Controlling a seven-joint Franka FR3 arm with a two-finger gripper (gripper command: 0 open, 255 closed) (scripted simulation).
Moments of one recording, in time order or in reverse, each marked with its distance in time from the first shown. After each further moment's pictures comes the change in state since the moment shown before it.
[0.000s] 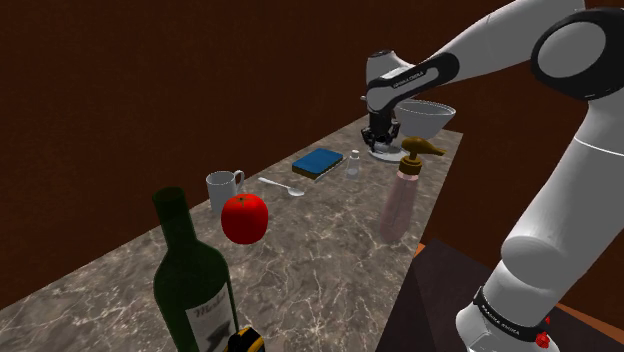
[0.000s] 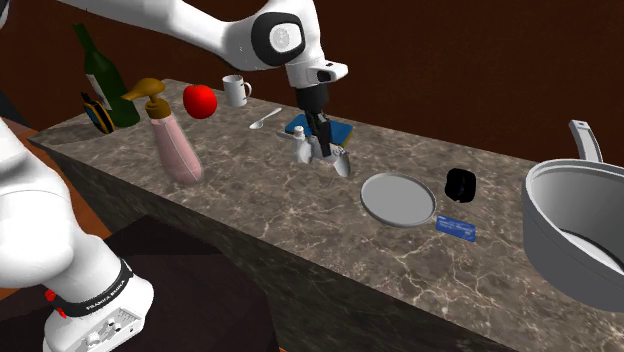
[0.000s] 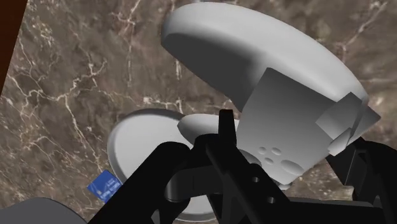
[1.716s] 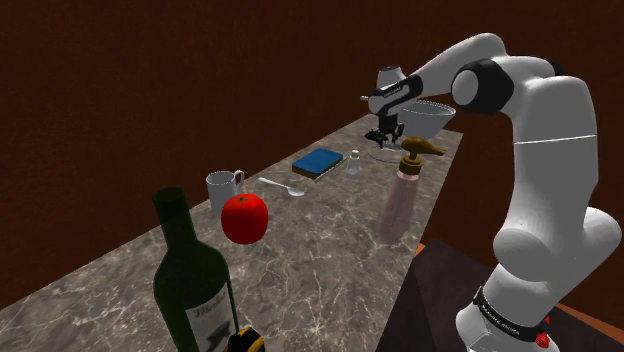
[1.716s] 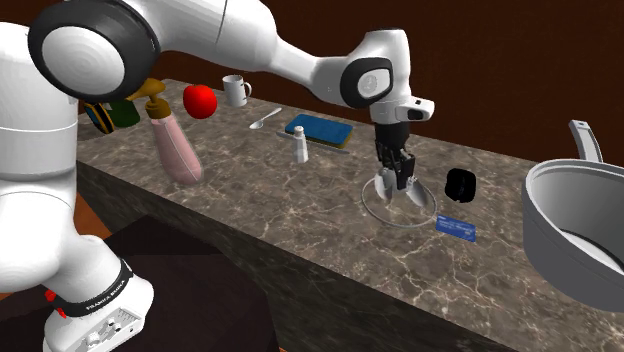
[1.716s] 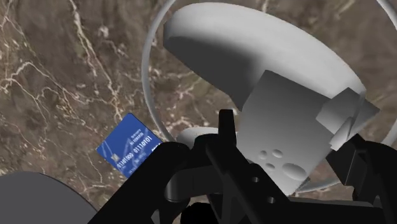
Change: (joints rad) arm -0.170 0.459 -0.085 0.474 0.103 0.056 -0.281
